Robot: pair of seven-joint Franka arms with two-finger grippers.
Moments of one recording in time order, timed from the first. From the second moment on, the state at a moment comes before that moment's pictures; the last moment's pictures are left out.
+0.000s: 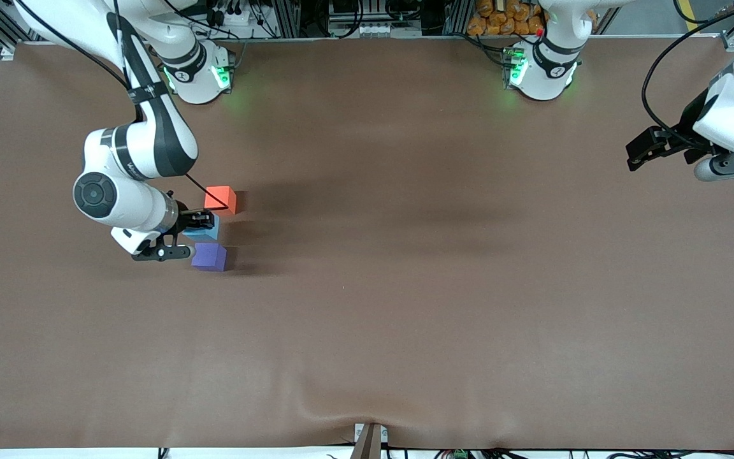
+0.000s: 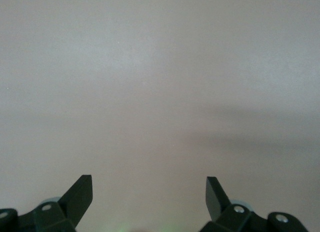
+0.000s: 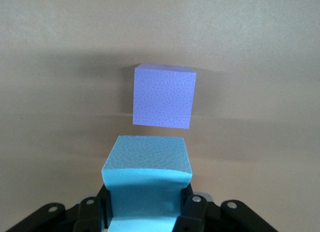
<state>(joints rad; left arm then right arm) 0.09 -0.06 -0.21 -1.66 0.04 1.58 -0.23 0.24 0.26 -0.05 -2.06 0.10 2.12 0.08</state>
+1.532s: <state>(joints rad) 0.08 -0.05 -0.22 -1.66 0.04 1.58 -0.23 0.24 0.36 -0.04 -2.19 0.06 2.37 0.07</state>
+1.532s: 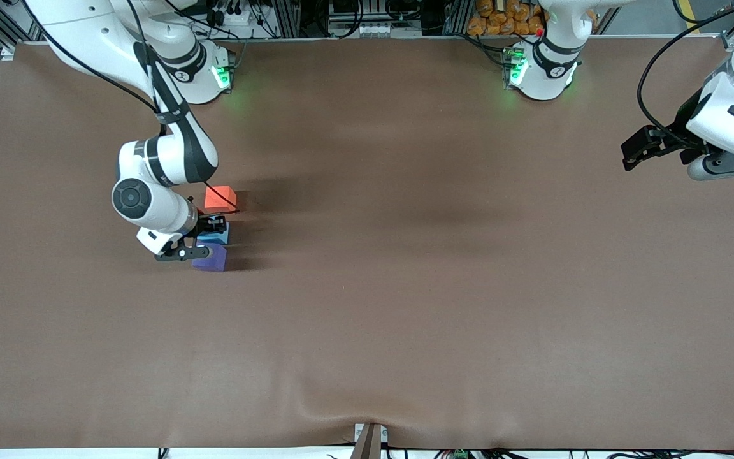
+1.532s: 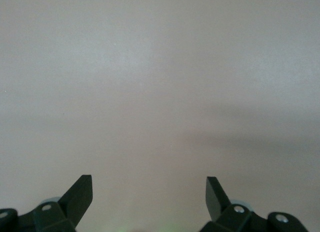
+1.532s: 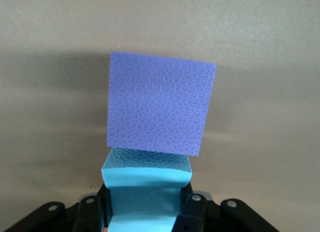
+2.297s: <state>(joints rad) 0.08 -0.05 -0.22 -1.66 0.04 1.58 -0.23 0.24 0.35 -0.04 -2.09 0.06 2.18 0.14</state>
